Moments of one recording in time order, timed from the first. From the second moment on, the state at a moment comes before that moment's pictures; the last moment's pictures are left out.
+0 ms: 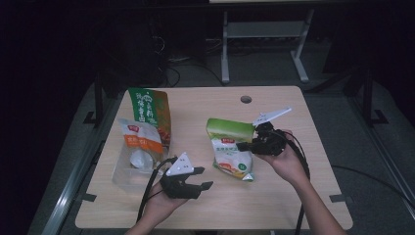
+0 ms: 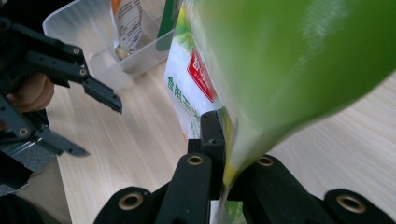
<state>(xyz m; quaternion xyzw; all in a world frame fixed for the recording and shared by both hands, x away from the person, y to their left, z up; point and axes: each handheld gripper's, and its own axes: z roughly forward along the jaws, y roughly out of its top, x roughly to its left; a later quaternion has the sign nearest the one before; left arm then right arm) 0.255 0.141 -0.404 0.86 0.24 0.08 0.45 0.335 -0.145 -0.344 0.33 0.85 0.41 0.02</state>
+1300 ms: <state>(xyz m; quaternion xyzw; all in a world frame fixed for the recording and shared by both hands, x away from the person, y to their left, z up) 0.227 0.142 -0.420 0.86 0.21 0.07 0.45 0.343 -0.092 -0.300 0.29 0.85 0.43 0.01</state>
